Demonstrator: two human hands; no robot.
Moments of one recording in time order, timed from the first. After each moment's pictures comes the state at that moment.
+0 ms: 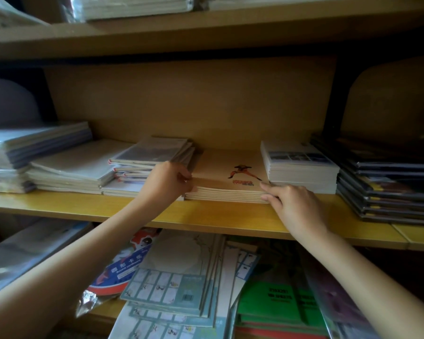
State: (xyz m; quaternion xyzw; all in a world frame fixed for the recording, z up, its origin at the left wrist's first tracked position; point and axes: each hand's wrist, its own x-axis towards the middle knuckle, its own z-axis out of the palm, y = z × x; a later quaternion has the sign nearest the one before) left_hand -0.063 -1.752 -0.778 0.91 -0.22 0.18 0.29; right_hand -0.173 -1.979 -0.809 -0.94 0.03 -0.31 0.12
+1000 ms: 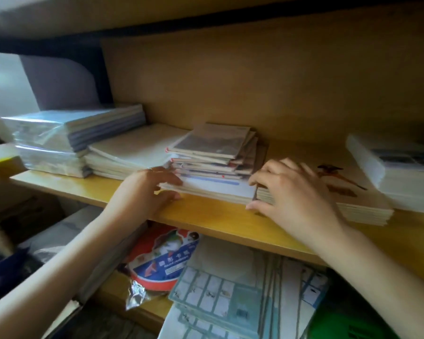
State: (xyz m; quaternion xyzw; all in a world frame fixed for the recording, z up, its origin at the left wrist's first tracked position) left_hand -0.039 -1.611 -0.801 0.94 -0.16 0.21 0.20; right_hand -0.100 -1.858 -0.785 -0.95 -0.13 -0.27 0.03
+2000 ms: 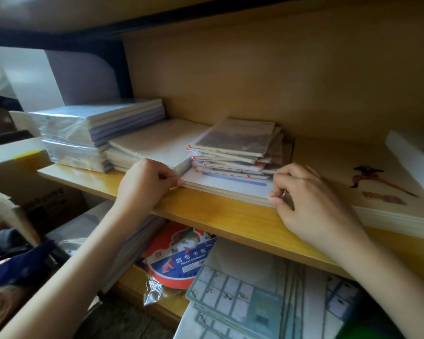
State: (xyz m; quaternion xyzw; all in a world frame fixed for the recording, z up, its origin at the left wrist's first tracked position) left_hand -0.006 -1.588 -0.805 0.94 -0.02 0.23 0.25; right_hand -0.078 -1.850 -0.805 -0.94 -0.15 -0.25 0.16
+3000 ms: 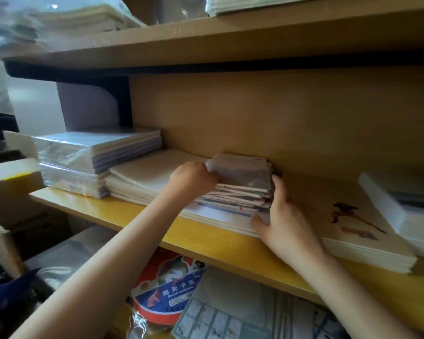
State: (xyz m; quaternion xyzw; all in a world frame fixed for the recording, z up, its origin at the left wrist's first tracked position) left_hand 0.029 -1.663 -0.744 0.97 -0.04 0.14 0.17; right_hand -0.054 -1.835 -0.801 -0.94 -0.05 -0.27 0.20
